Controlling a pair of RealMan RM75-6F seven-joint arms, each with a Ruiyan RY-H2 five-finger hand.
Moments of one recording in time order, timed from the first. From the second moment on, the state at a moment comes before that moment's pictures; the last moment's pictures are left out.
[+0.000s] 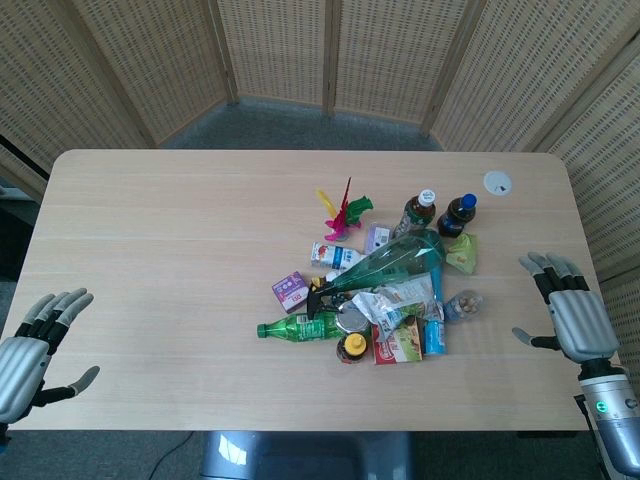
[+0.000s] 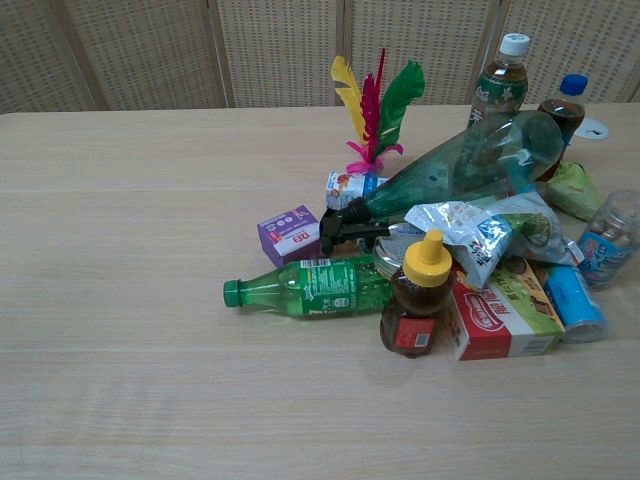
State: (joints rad) left arm -0.08 -0.86 0.07 -1.98 1.68 1.46 -0.10; right arm 0.26 -1.01 0.10 -1.70 -1.42 1.29 0.02
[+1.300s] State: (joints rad) left arm -0.08 -0.84 0.08 -2.01 1.72 1.48 -0.08; right arm 0.25 -1.36 0.09 -1.20 -1.39 1.18 0.69
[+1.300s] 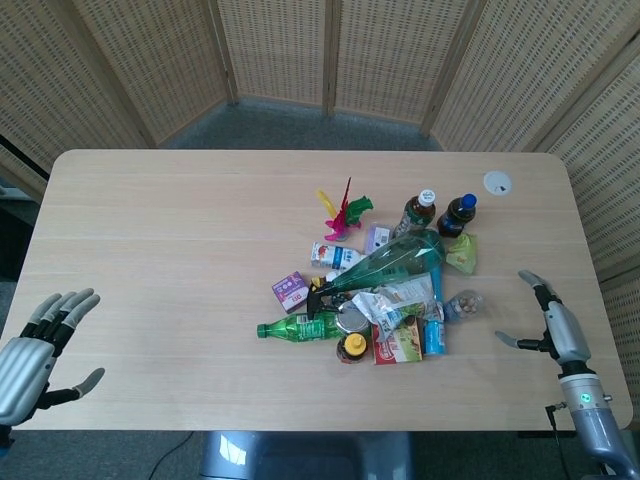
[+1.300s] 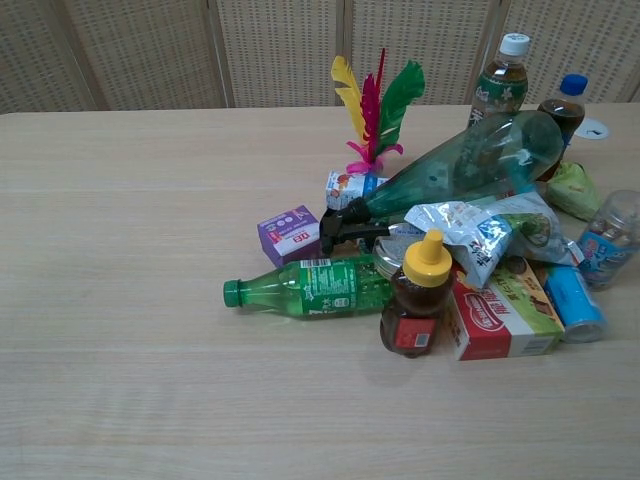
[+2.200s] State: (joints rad) left arm -0.06 -0.81 0.08 -2.03 1.72 1.50 -0.06; right arm 0.34 -1.60 0.09 -0.94 -1.40 1.02 0.82
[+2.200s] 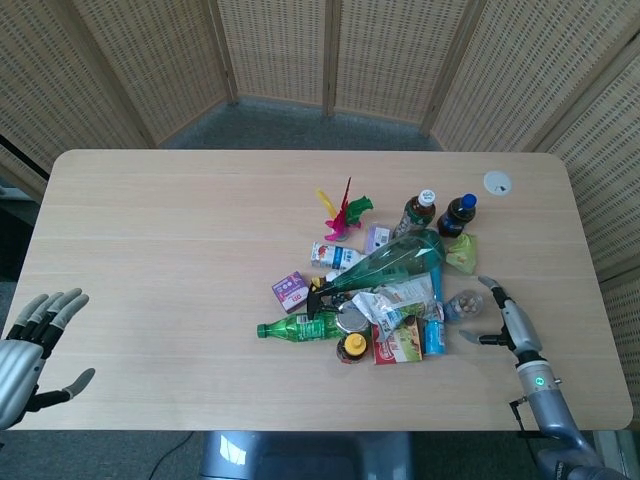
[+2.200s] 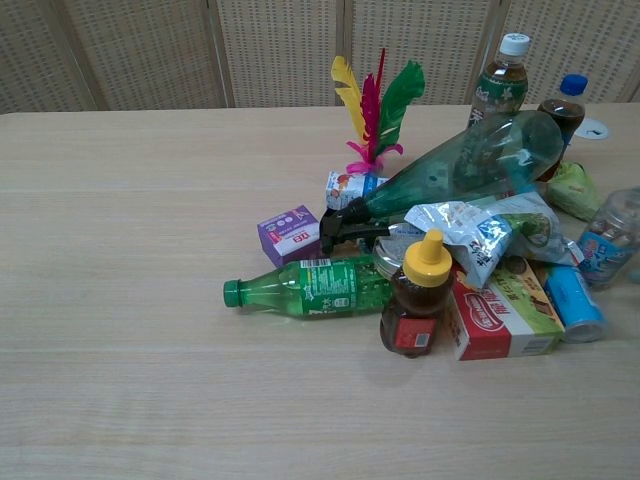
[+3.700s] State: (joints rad) left arm -0.03 -0.83 0.08 -1.99 1.69 1.51 -0.08; right arm 0.36 -1.50 0.21 -1.09 -1.38 1.13 0.80
